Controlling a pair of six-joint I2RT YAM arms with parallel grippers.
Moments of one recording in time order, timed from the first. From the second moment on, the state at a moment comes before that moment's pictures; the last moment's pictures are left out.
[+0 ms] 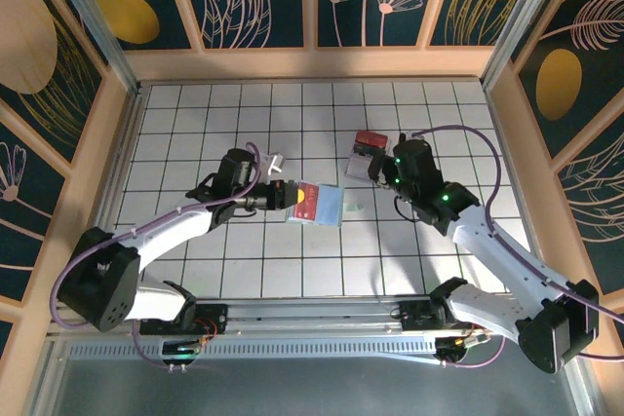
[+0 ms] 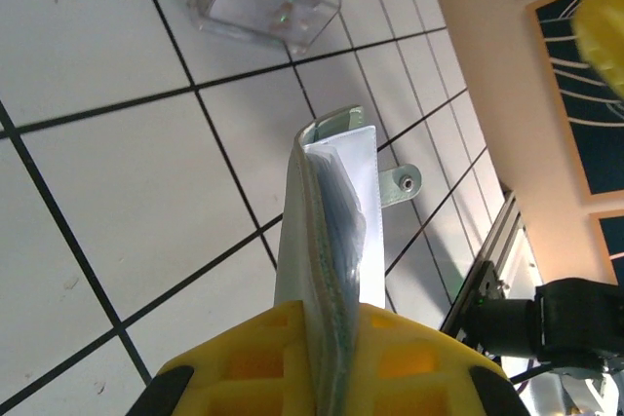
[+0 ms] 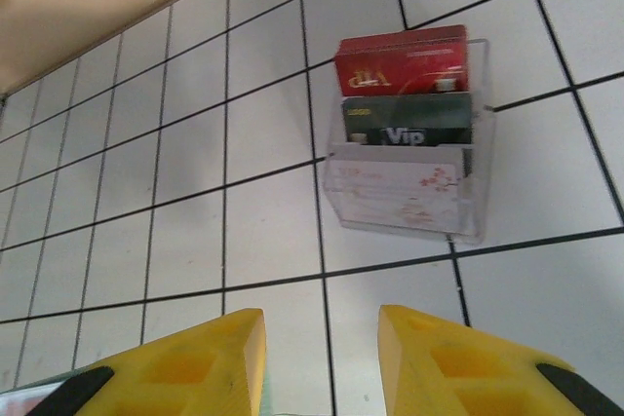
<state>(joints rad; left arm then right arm) -0.55 1.37 0.70 0.02 0.62 -0.62 0.58 1.04 0.85 -0.45 0.15 0.71</state>
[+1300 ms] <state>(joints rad) -0.56 1.63 0.66 0.18 0.48 -0.59 0.64 1.50 0.81 -0.17 -0.20 0.86</state>
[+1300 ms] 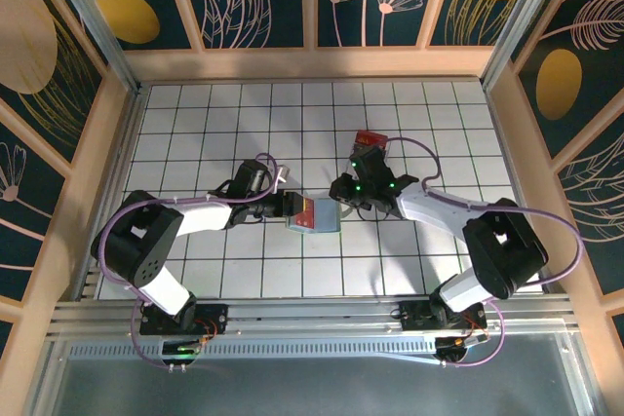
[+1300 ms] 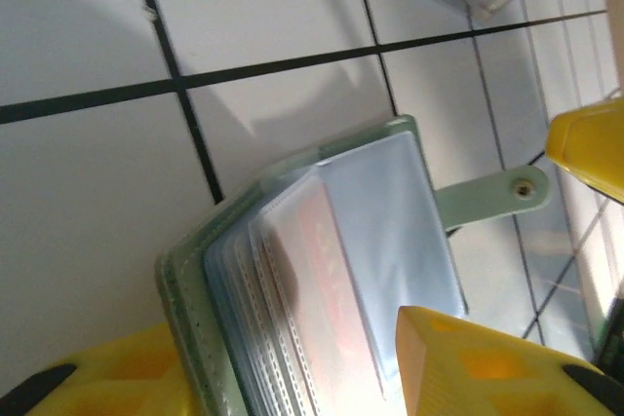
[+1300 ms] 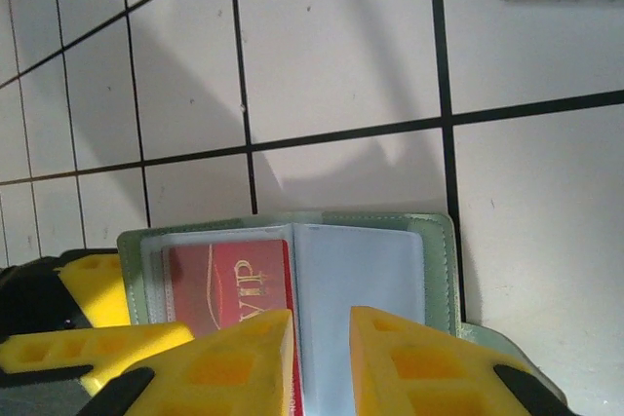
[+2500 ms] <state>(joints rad) -0.61 1.27 0.46 0.05 0.18 -0.74 0.77 1.58 0.85 -0.12 -0.24 0.88</state>
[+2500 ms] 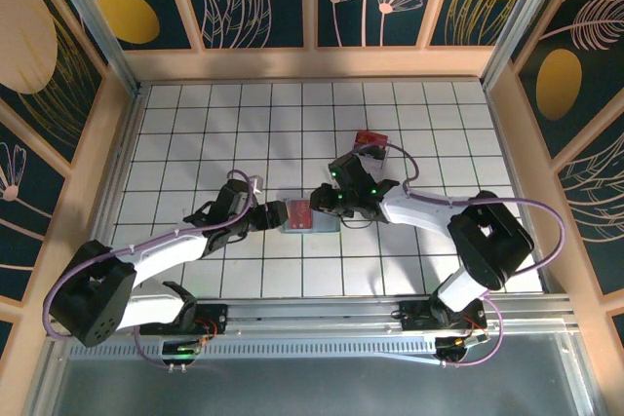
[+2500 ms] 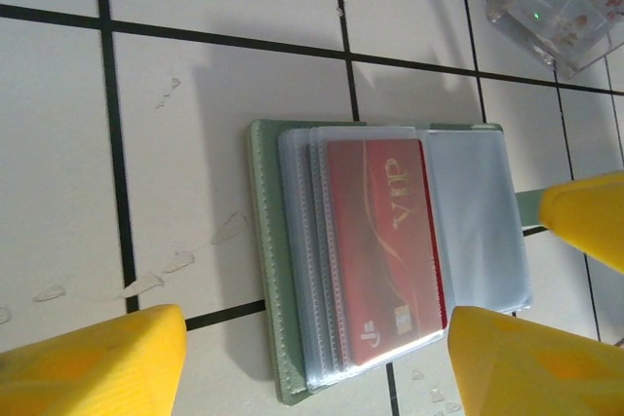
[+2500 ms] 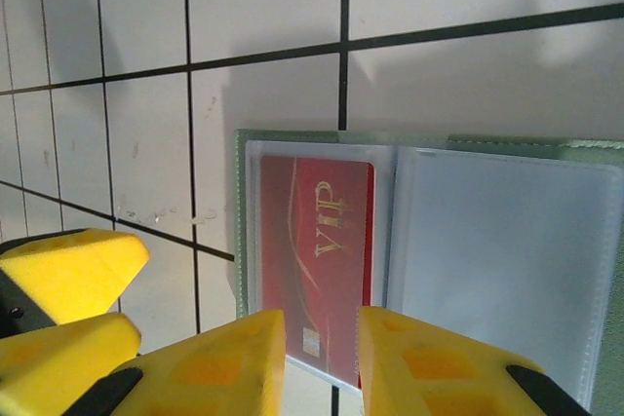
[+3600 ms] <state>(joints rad) -0.63 1.47 0.45 0.19 0.25 -0.76 0.77 1.73 0.85 -0.02 -0.36 0.92</state>
